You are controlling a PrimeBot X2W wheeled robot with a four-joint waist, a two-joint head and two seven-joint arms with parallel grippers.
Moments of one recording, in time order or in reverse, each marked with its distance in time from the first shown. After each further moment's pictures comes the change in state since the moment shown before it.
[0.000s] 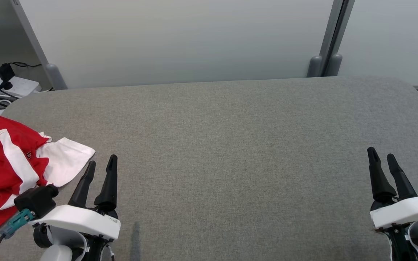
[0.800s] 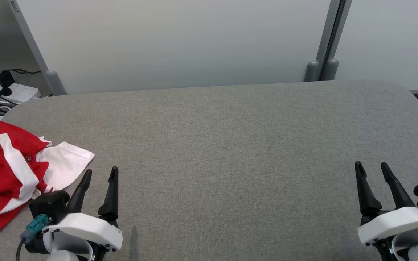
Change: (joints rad) left arm 0.003 0.035 -0.052 0.064 0.235 0.062 -0.060; right arm 0.023 0.007 0.027 0.053 -0.337 0.000 -0.071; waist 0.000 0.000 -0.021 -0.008
